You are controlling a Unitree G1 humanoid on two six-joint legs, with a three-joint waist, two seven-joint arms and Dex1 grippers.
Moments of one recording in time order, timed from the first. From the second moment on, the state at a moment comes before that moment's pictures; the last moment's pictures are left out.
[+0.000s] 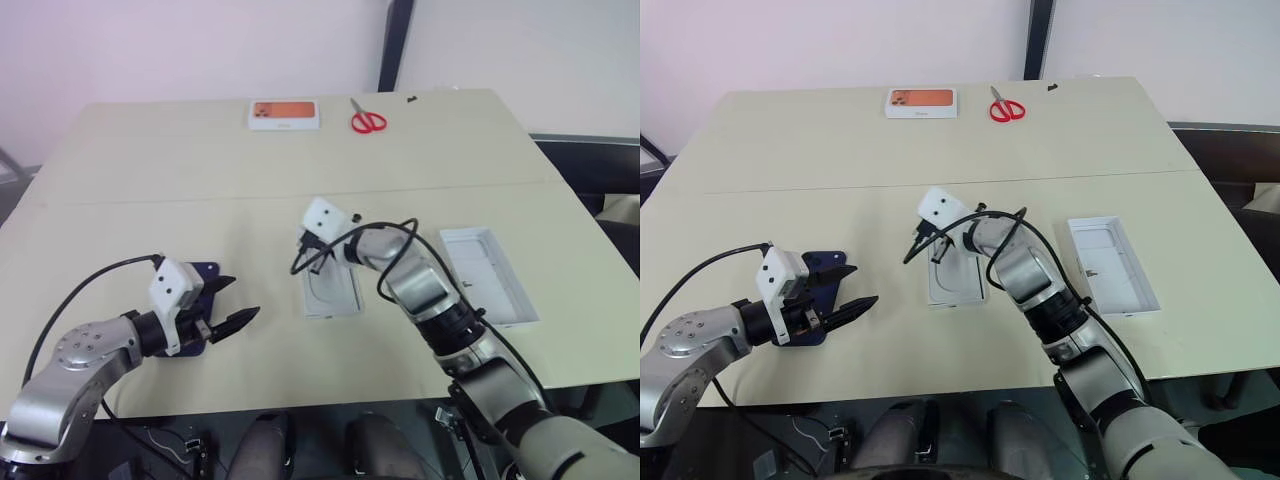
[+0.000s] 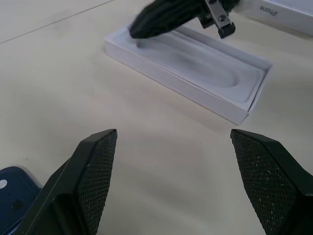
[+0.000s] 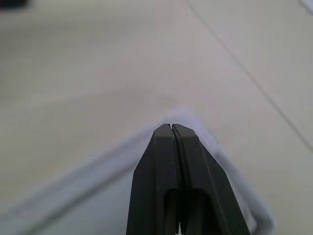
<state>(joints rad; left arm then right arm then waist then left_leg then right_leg) 0.11 0.73 0.18 -0.49 -0.57 0.52 -0.76 -0.77 -0.19 0.41 0.11 -0.16 0.62 0.62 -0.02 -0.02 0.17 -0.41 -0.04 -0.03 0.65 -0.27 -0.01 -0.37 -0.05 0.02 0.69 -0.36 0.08</state>
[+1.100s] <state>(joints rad) 0.10 0.72 0.21 -0.47 -0.57 0.52 -0.73 -0.69 -0.34 0.32 -0.07 -0.08 0.71 0.72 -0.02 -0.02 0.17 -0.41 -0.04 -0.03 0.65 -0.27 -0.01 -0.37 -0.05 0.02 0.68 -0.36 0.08</state>
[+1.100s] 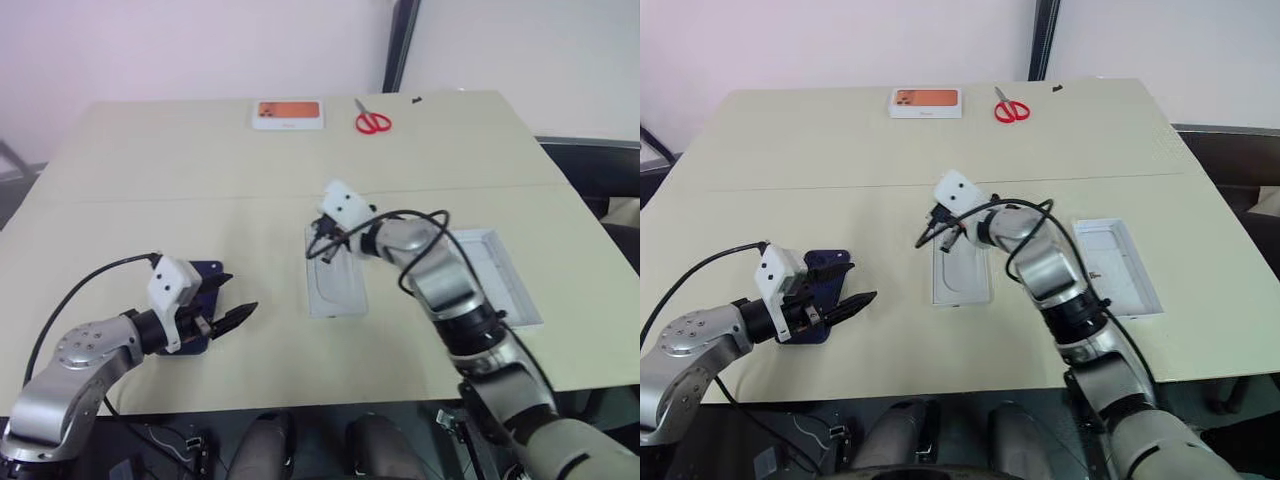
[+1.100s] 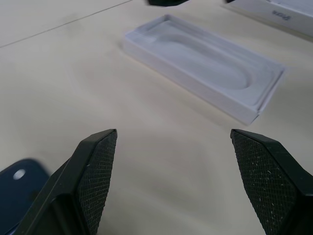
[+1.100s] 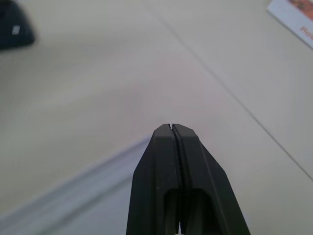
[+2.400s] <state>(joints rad) -0.16 0.72 0.63 -0.23 -0.84 1.47 -0.28 -0.82 -0.16 0.60 0.07 -0.09 0.59 0.82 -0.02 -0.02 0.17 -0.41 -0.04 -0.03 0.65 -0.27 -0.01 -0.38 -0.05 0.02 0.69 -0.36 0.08</state>
